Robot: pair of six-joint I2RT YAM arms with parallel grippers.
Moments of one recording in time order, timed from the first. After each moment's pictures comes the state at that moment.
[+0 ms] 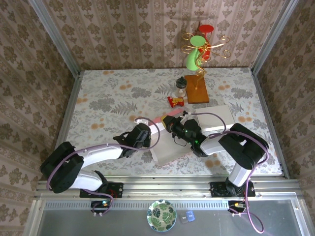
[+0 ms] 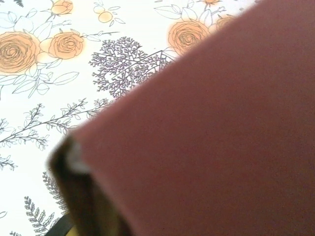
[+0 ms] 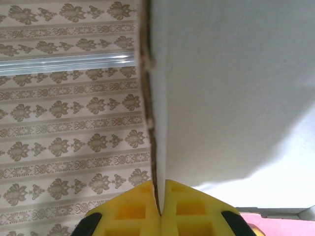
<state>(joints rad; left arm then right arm) -0.89 1.35 0.57 -0.07 -0.31 -0.52 0.72 1.70 0.52 1.07 -0.05 1.58</state>
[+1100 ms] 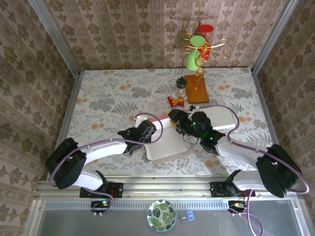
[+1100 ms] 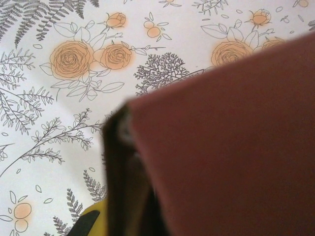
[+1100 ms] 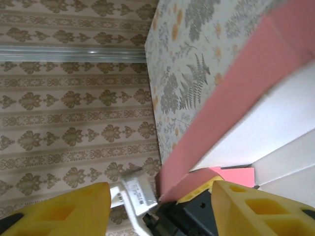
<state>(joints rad) -0.91 1.41 0.71 -0.26 -0.46 -0.62 0.65 1.27 0.60 0.40 -0.12 1.40</state>
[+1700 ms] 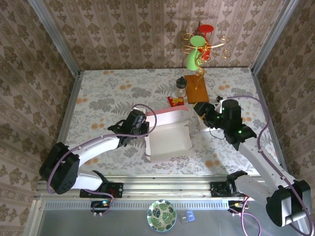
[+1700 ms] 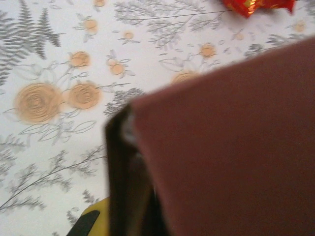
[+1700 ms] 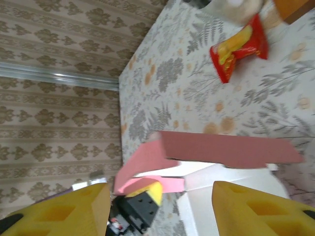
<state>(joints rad) -0.72 1.34 0.74 -0.19 -0.11 -0.43 0.23 0.99 0.73 -0.19 -0.37 1.04</state>
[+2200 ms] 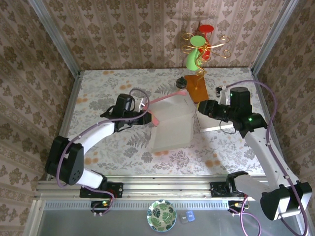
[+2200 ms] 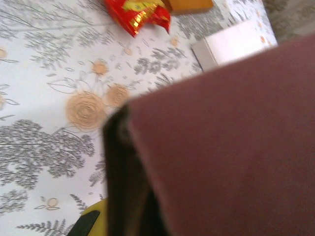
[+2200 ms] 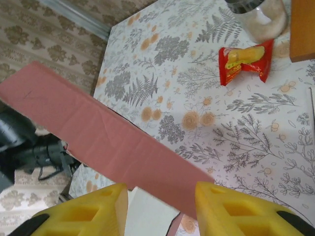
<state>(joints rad) -0.49 1.46 0.92 -0.22 0.58 -0.38 0.13 1.06 1.03 -0.59 -0.56 0.49</state>
